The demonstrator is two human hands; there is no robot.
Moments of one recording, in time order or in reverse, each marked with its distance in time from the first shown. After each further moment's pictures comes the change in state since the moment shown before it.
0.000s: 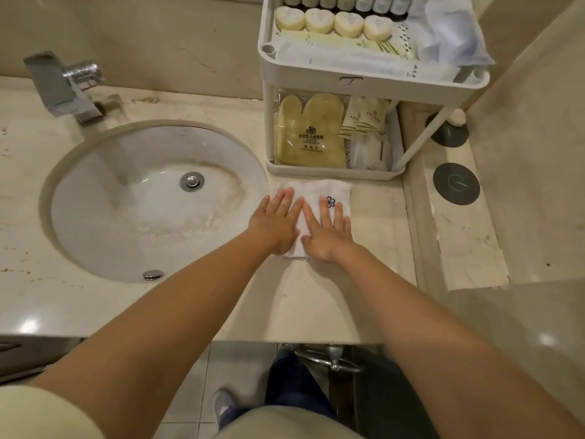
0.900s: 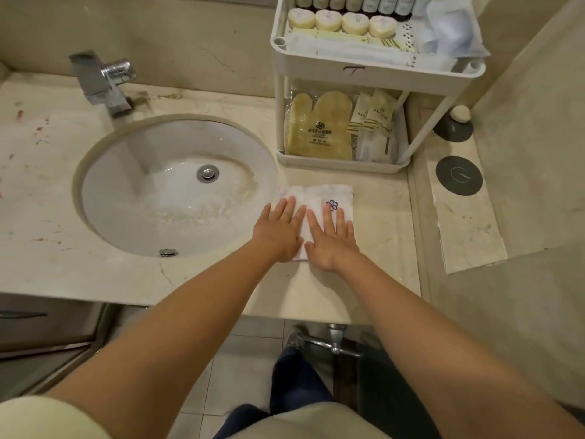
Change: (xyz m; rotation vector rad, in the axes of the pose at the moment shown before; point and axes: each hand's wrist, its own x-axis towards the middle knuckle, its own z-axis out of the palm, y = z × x) left_hand -0.049 0.022 0.024 -0.028 0.025 -0.062; right_hand -0.036 0.002 0.035 -0.075 0.036 -0.055
